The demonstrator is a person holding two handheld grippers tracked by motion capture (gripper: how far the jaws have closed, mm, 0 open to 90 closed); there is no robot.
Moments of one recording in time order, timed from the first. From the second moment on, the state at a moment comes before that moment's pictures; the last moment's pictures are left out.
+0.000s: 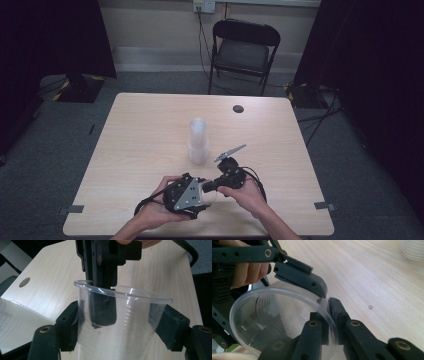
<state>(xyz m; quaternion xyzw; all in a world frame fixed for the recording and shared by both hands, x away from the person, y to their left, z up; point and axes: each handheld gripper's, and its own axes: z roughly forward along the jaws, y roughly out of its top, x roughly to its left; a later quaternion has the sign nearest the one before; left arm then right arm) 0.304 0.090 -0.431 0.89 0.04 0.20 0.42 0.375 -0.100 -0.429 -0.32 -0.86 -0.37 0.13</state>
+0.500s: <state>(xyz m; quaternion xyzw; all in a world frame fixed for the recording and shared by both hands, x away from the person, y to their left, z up) 0.313 0.101 -0.433 0.87 0.10 0.18 0.46 0.374 -0.111 -0.418 -0.33 -0.84 -0.41 0.10</state>
